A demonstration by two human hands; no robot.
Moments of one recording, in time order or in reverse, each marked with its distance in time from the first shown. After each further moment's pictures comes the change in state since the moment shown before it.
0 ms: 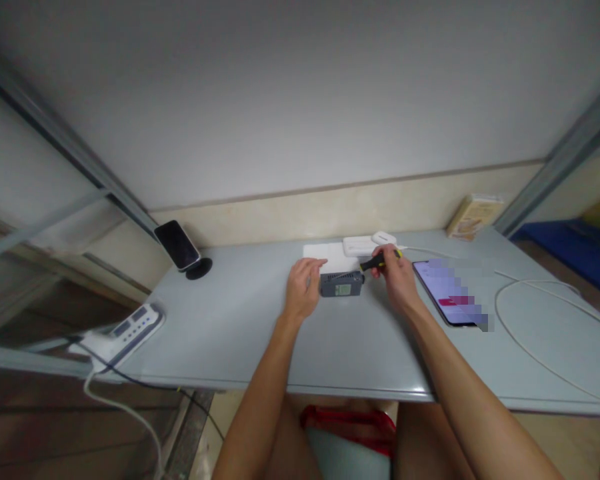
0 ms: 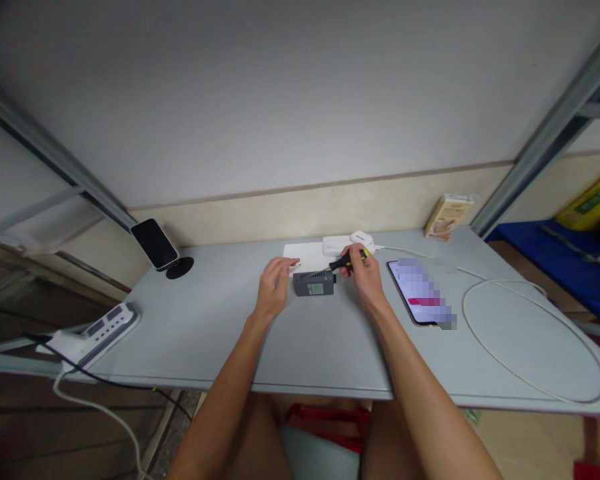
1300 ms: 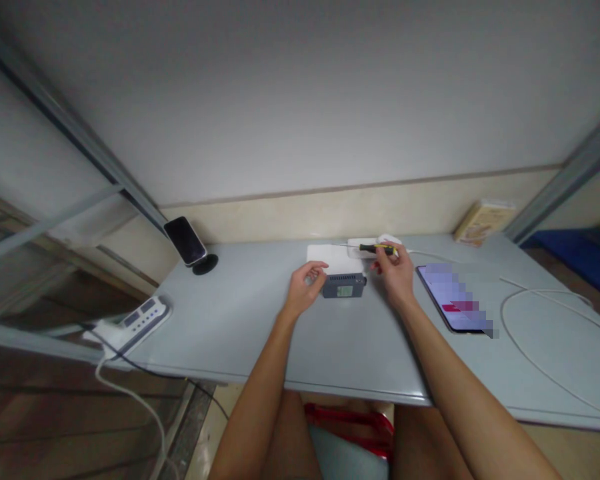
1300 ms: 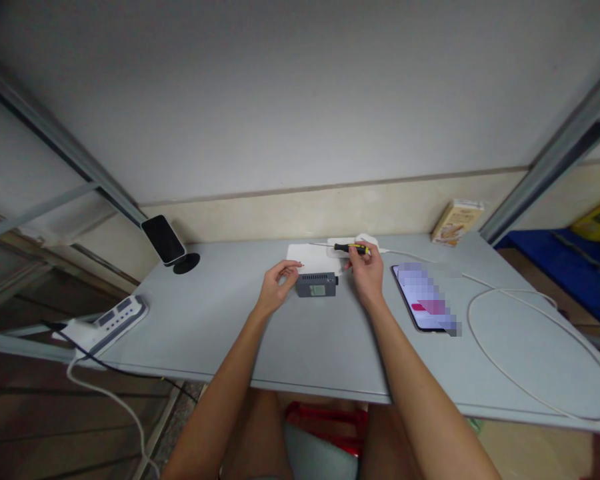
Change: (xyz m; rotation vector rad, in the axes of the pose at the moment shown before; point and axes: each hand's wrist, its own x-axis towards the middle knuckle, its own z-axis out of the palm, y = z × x) left_hand -0.001 -0.021 0.004 -0.346 -0.063 -0.260; right_hand 0.028 0.044 -0.005 -0.038 0.155 -0.027
